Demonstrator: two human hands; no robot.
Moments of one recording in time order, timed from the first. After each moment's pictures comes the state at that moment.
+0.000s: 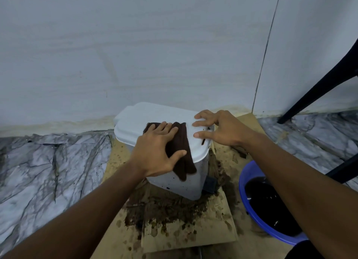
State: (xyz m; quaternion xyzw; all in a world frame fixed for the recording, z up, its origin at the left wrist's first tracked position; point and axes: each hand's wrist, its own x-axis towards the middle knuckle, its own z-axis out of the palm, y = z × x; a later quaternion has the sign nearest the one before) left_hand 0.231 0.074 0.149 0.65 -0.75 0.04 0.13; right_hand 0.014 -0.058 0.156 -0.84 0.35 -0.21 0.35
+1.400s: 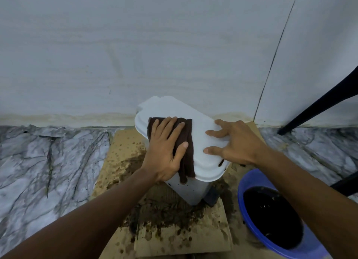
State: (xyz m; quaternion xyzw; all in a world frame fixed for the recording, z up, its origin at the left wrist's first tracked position) left_hand 0.233 0.052 0.099 0.62 -0.72 0.06 0.32; right_hand 0.005 -0.024 0.173 -0.86 0.46 -0.13 0.20
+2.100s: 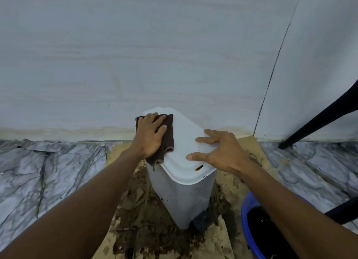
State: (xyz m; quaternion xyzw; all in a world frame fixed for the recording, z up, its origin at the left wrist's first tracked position) left_hand 0.303 -0.034 0.139 0.70 -0.65 -0.07 0.28; right_hand 0.048 -0.041 0.174 -0.78 0.48 -0.23 0.32
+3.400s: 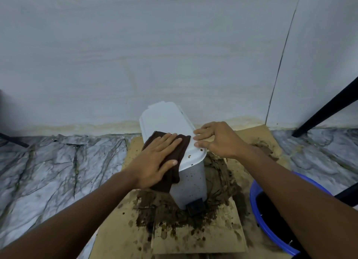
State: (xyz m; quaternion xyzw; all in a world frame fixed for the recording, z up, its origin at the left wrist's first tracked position) left_hand 0.280 0.112 0.142 0.60 -0.79 -0.05 0.13; right_hand 0.051 -0.021 0.169 -0.86 0.35 -0.22 0.30
